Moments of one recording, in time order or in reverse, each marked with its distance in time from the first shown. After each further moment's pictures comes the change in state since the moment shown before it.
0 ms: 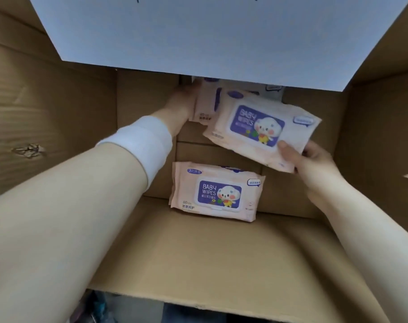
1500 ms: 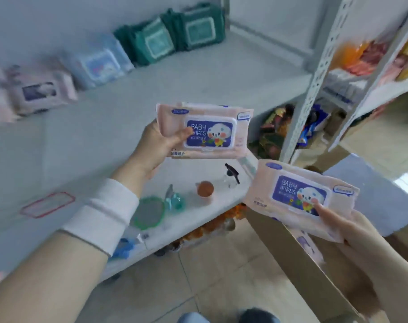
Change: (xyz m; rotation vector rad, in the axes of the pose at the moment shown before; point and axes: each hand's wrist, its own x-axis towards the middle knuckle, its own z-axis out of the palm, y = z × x) left_hand -0.787 -0.211 -0.264 -0.745 0.908 0.630; right_hand -0.589 -0.056 0.037 -0.462 -0.751 -0.511
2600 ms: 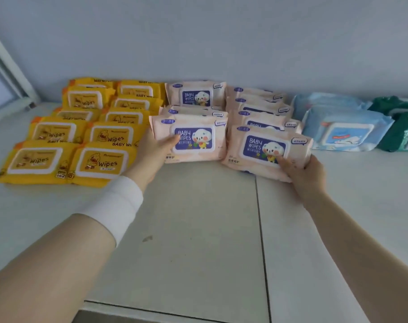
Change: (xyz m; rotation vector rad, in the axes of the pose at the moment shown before) left_hand 0.056 -0.084 -0.505 0.057 0.843 -0.089; right_hand 0.176 -0.092 0.623 -0.597 -0.127 -0.528
